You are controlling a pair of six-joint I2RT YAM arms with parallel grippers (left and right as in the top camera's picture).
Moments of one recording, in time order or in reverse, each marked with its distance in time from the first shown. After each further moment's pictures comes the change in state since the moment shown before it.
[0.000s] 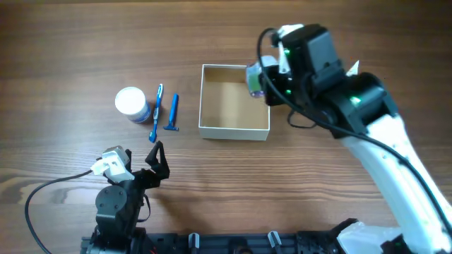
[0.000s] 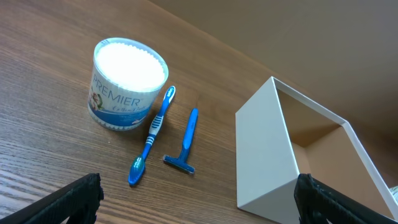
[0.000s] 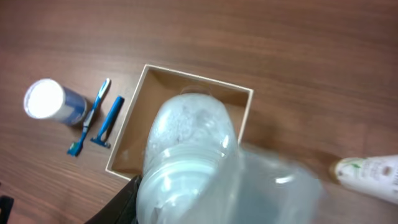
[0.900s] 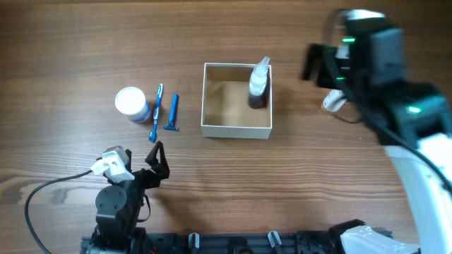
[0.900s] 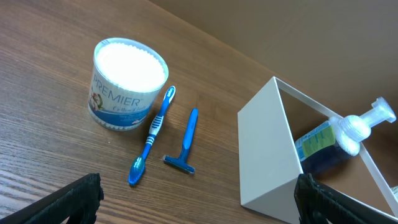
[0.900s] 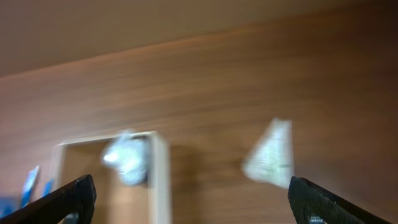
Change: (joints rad) left arm 0.000 0.000 0.000 0.000 0.000 0.000; right arm -0.292 -0.127 -0.016 -0.020 0.165 0.075
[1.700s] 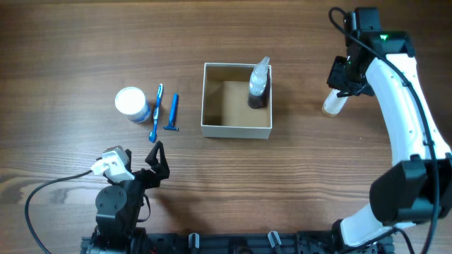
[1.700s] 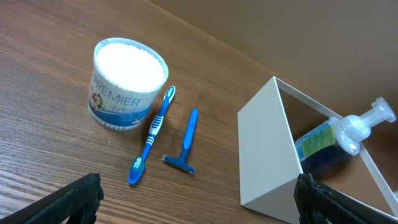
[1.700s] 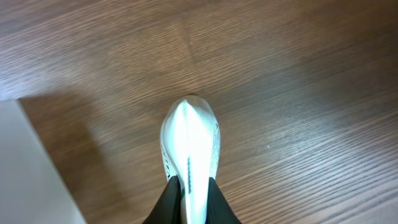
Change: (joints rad) left arm 0.000 0.000 0.000 0.000 0.000 0.000; right arm -0.198 0.409 -0.011 -0.154 -0.043 0.017
